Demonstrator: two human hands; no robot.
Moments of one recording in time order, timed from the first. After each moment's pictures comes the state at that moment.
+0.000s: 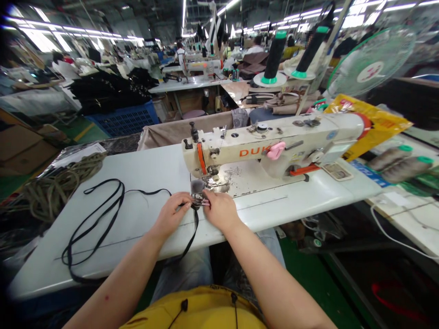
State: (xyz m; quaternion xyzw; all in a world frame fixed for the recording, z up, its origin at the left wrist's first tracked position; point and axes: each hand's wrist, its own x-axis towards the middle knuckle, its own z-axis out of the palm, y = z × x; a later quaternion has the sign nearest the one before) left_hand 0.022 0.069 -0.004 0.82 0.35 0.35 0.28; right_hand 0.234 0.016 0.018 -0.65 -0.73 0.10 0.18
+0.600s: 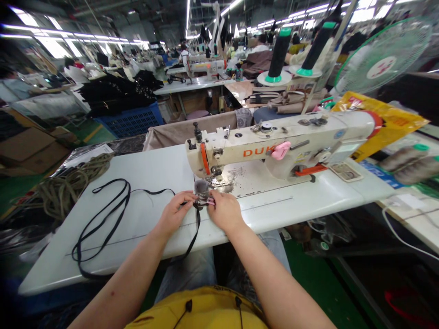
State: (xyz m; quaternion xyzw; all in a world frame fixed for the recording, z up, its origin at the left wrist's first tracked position) left_hand 0.020 0.069 -0.003 0.79 0.36 0.37 0.32; right_hand 0.232 0.014 0.016 -0.68 -0.70 0.09 0.20
